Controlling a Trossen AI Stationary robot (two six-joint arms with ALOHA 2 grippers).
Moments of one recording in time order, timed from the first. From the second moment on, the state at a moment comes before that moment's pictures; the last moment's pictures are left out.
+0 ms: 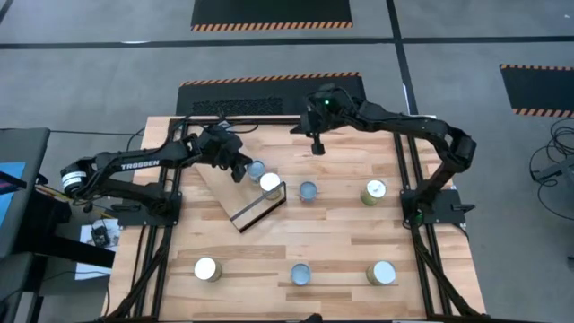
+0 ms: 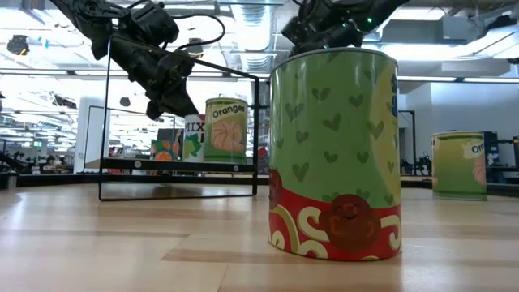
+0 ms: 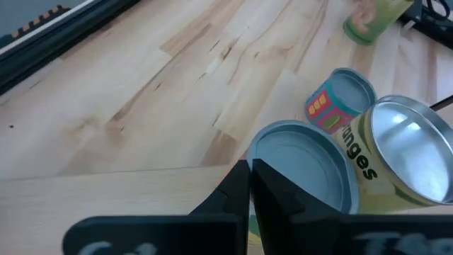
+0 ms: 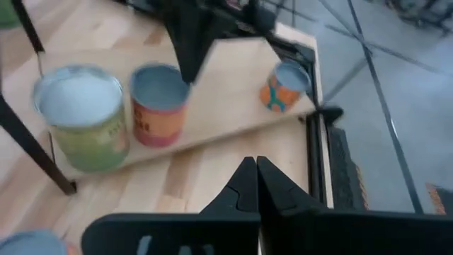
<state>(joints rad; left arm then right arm) 0.48 1.17 0.66 -0.18 0.17 -0.20 -0.51 1.65 1.34 -0.26 -0.40 -0.61</state>
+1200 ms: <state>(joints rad) 0.47 1.03 0.68 -0.25 0.17 -0.06 -0.49 1.29 0.88 0.04 -0.37 -0.43</state>
